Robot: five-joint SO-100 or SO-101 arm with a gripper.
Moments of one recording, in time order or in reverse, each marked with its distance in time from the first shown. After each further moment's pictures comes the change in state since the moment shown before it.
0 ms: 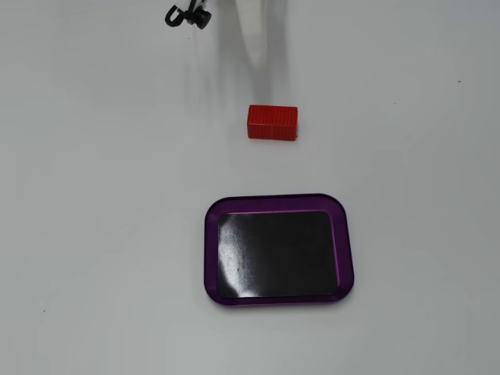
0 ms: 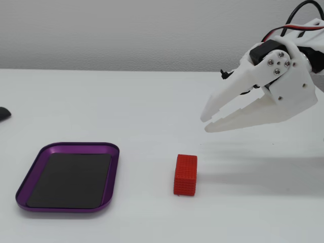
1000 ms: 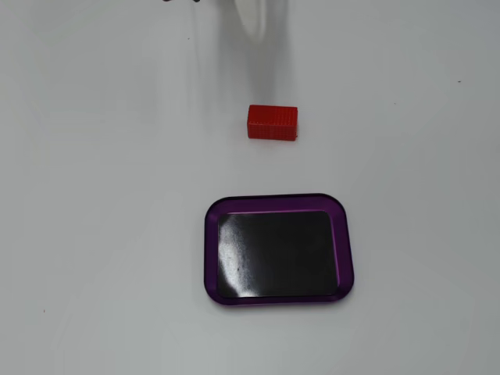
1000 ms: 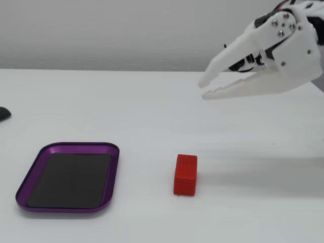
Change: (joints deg) arm 0.0 -14.8 -20.0 0.1 7.0
